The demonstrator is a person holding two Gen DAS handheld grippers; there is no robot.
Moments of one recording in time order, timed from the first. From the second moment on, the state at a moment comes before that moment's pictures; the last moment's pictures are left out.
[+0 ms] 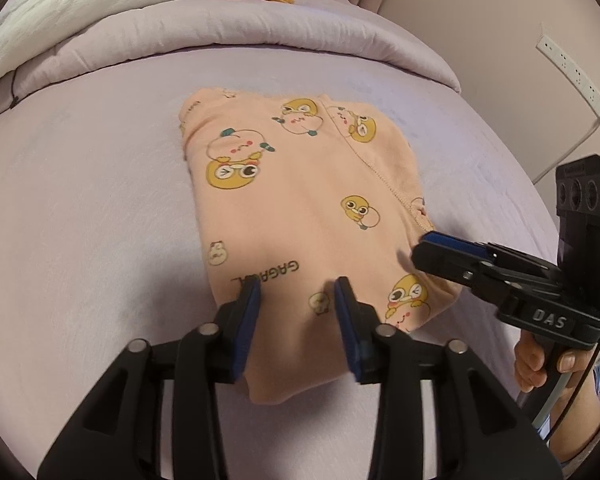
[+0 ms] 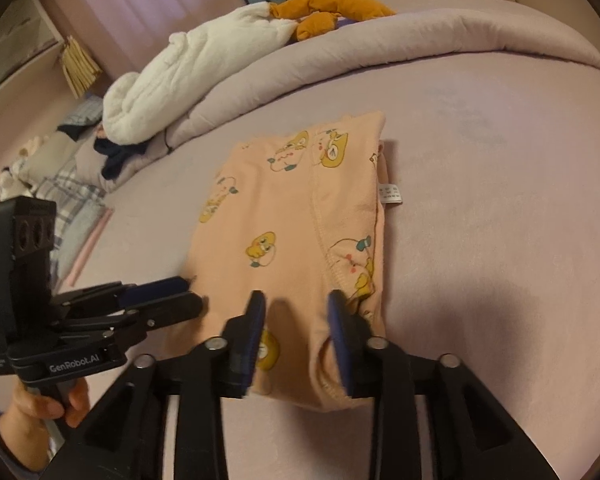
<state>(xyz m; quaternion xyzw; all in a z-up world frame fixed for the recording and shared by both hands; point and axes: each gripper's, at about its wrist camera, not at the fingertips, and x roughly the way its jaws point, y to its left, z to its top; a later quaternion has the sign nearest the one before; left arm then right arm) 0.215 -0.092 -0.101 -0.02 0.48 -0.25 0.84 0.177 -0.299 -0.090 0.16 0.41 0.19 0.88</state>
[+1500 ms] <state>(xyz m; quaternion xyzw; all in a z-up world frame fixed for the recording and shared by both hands) 0.268 -0.086 -0.132 -0.12 0.50 -0.24 0.82 0.230 -0.303 -0.118 0.24 0.43 0.18 0.85</state>
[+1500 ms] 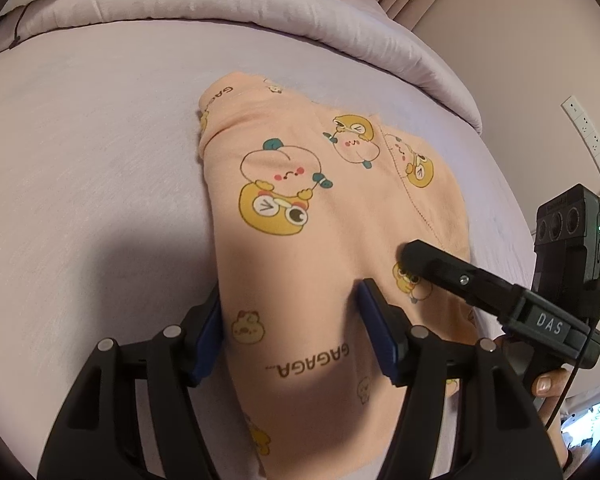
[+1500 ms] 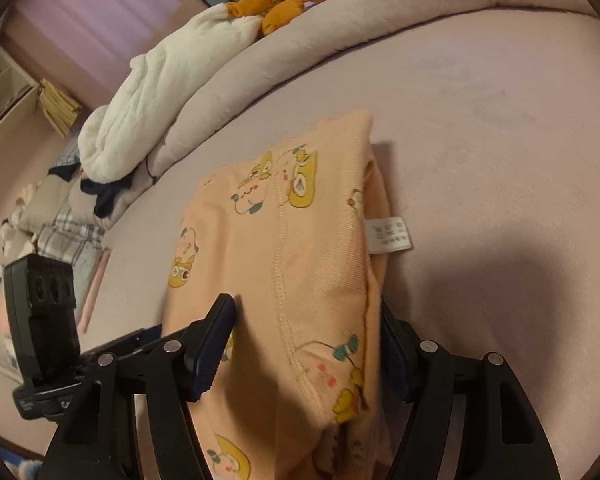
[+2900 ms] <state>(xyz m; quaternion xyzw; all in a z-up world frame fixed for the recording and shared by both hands) 0.198 -0.074 -0.094 -0.10 0.46 -0.23 0.85 0.164 -0.261 -0.072 0.18 0.37 0.21 0.89</state>
